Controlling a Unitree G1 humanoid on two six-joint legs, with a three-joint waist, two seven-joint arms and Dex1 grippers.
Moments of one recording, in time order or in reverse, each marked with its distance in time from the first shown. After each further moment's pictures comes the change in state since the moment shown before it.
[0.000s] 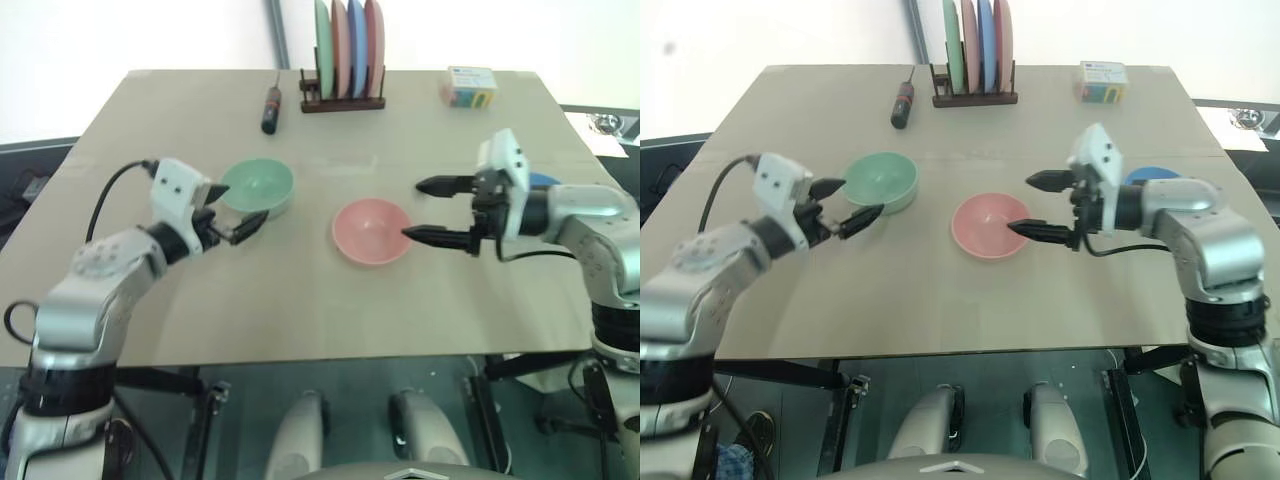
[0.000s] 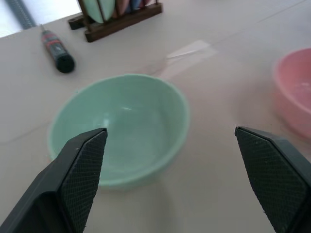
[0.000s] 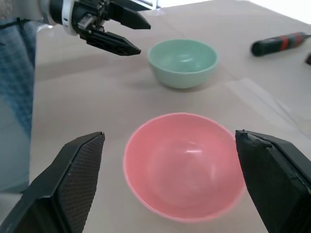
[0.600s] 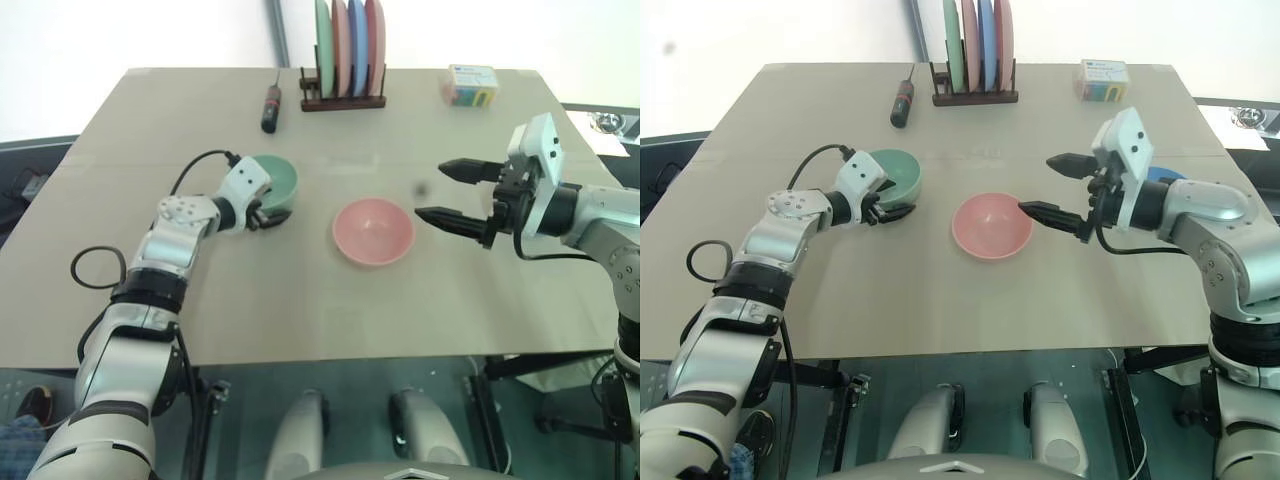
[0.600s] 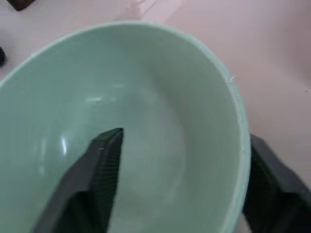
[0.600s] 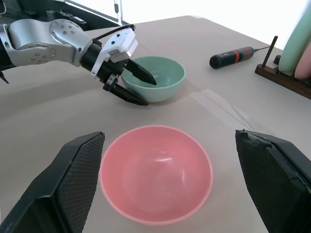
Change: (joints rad) left arm -0.384 -0.151 -0.282 0.740 0.374 -0.448 -0.238; right arm 0.045 -0.066 -0.047 -0.115 0.152 0.030 -0.208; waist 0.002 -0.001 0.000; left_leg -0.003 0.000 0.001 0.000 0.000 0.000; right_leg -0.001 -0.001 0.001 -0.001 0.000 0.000
